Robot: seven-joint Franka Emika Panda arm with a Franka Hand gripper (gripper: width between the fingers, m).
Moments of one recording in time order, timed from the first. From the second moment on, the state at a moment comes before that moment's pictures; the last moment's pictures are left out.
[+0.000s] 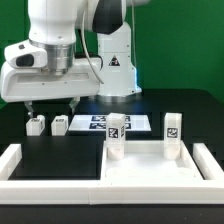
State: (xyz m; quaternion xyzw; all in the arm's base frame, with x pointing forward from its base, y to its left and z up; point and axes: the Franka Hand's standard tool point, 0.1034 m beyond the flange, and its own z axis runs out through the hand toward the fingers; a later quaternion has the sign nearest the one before) arm 0.424 -0.148 0.061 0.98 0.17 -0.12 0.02
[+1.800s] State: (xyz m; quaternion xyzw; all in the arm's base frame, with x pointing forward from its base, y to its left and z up) arm 0.370 -0.142 0.015 0.90 0.04 -0.43 0.01
